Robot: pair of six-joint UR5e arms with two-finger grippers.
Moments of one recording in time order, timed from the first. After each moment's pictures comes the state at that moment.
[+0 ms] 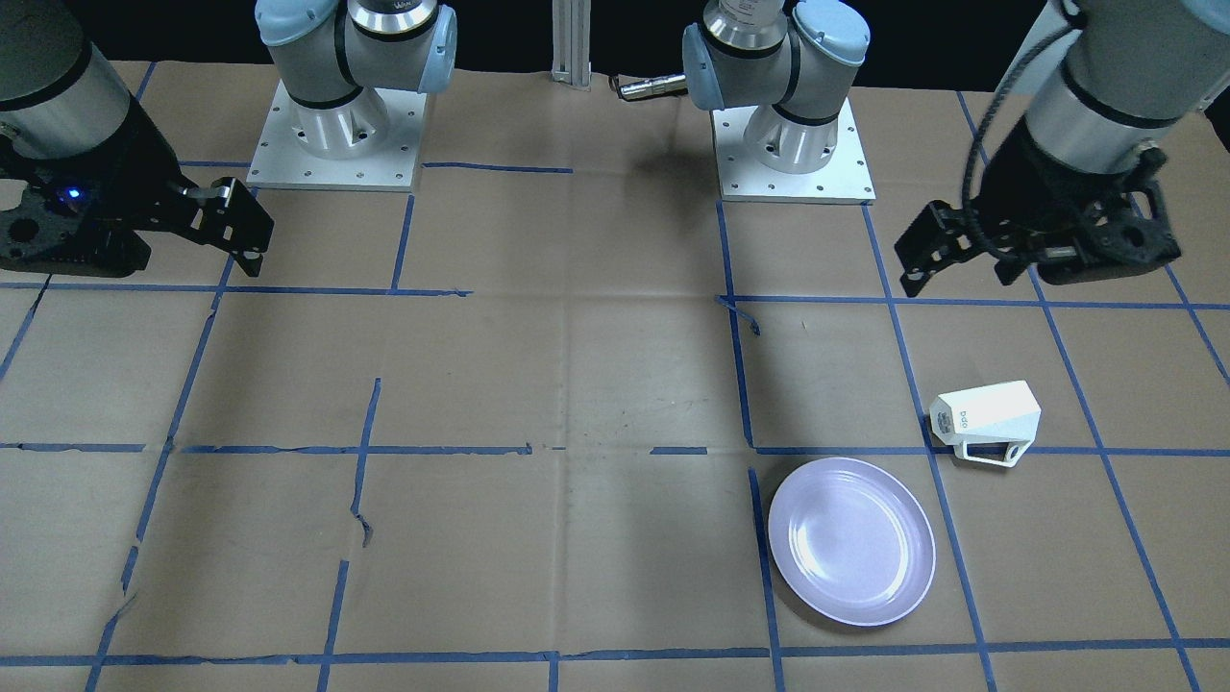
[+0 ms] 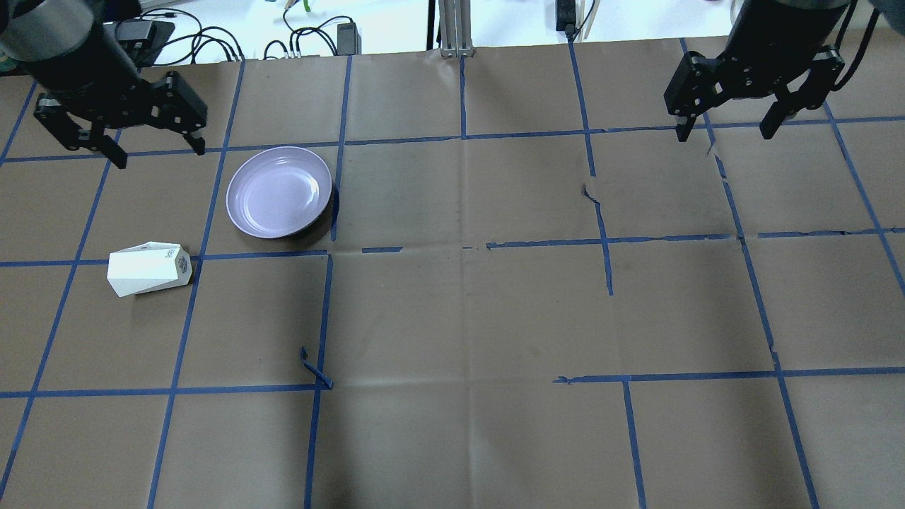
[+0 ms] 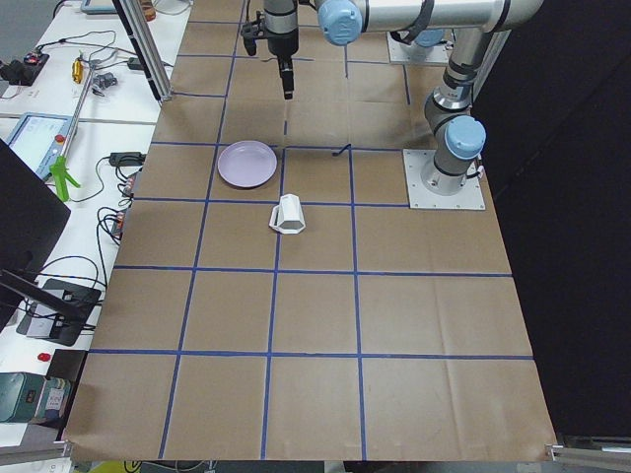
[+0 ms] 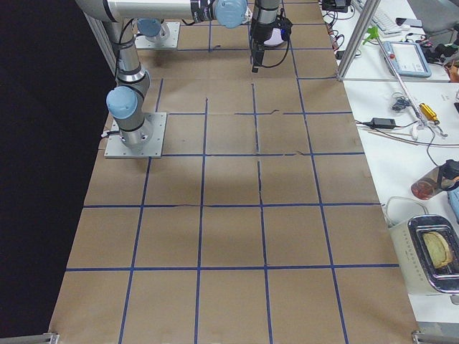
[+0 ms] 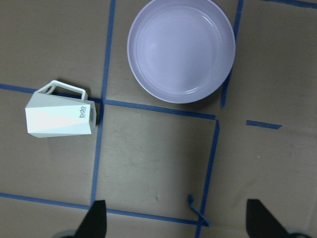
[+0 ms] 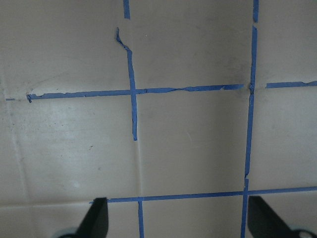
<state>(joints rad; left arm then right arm) -1.27 -1.63 -1.49 -1.61 1.58 0.16 1.47 -1.48 1.43 -1.44 -1.60 -0.06</state>
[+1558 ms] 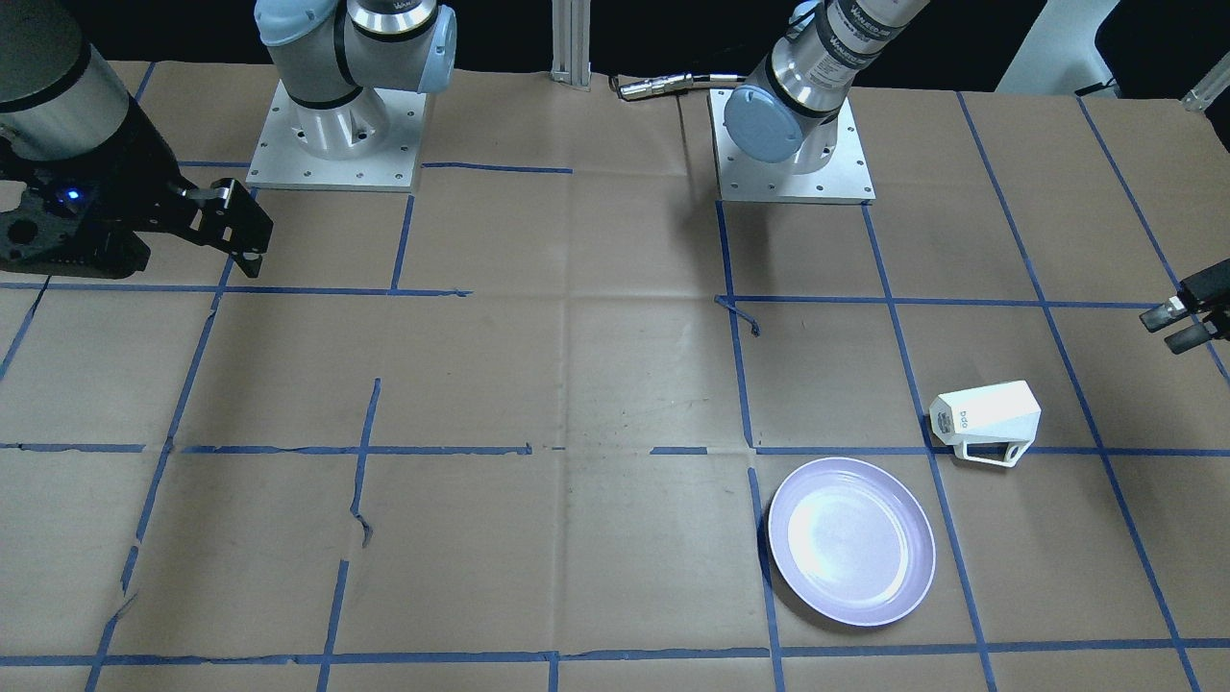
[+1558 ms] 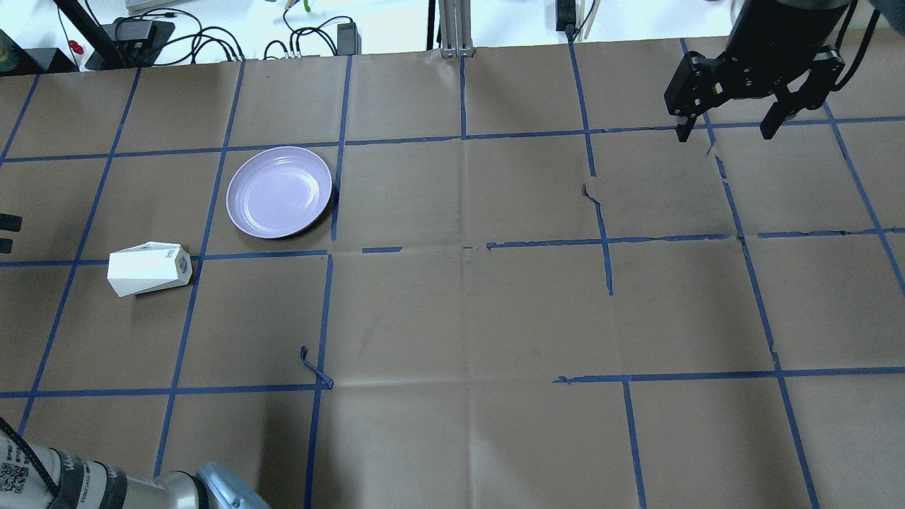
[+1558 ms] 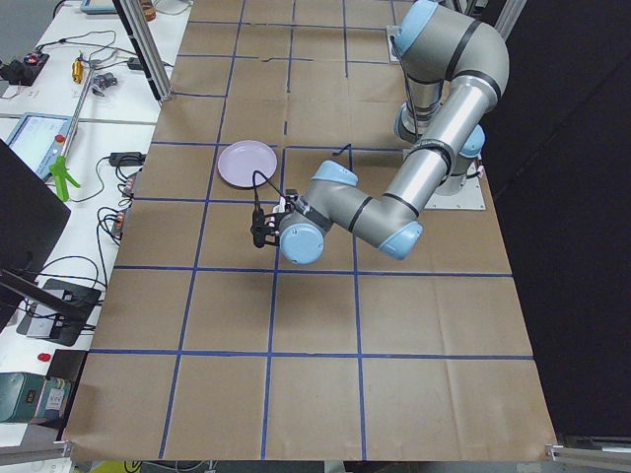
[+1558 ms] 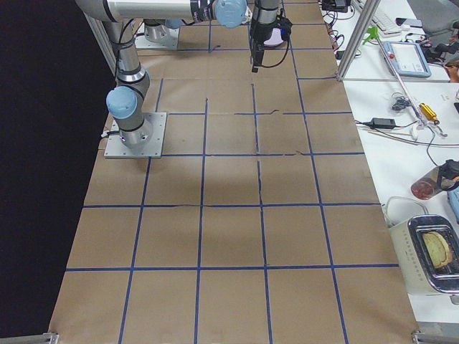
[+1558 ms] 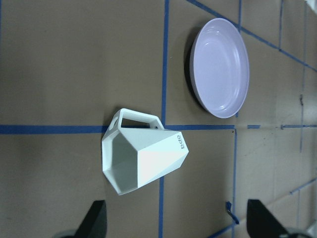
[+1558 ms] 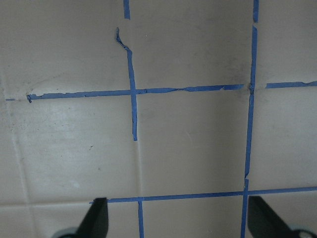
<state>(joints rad) -0.60 -2.06 -1.43 -1.89 1.03 1.11 1.47 -1.48 1.43 -1.44 -1.60 -0.06</state>
